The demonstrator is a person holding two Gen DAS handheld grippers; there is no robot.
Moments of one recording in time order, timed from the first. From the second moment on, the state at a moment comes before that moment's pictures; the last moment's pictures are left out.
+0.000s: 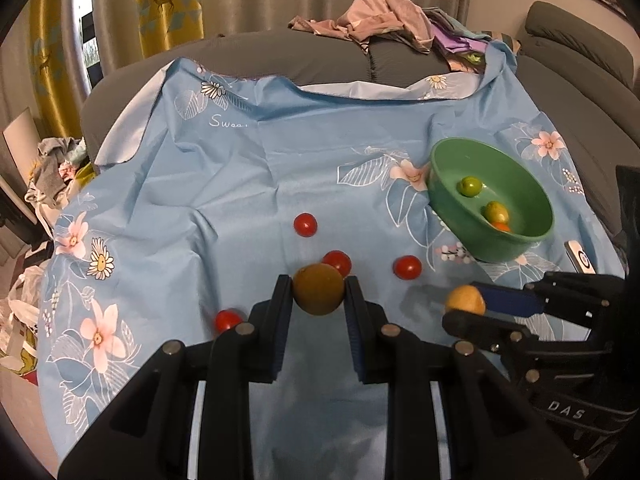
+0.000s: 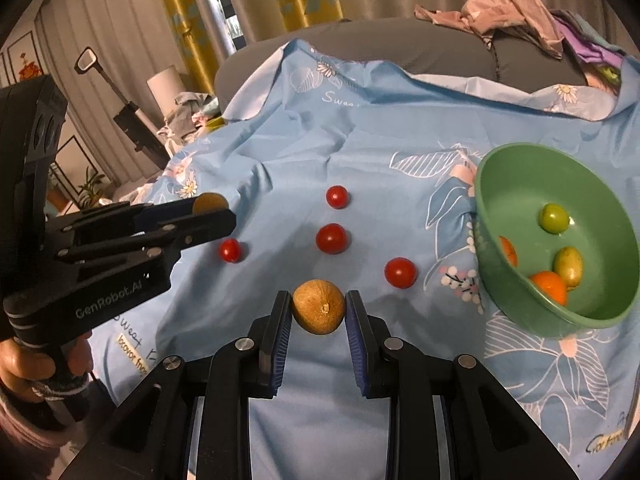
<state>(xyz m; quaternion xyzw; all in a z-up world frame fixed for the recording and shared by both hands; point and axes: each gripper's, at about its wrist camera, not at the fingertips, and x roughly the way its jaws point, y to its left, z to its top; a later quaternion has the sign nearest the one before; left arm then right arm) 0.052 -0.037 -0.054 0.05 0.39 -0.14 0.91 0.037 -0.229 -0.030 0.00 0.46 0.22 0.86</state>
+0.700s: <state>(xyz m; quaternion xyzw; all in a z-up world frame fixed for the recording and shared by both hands) 0.031 -0.072 -0.033 0.08 0.37 -0.17 0.91 0.017 -0.250 -0.004 0.02 0.42 0.22 0.88</state>
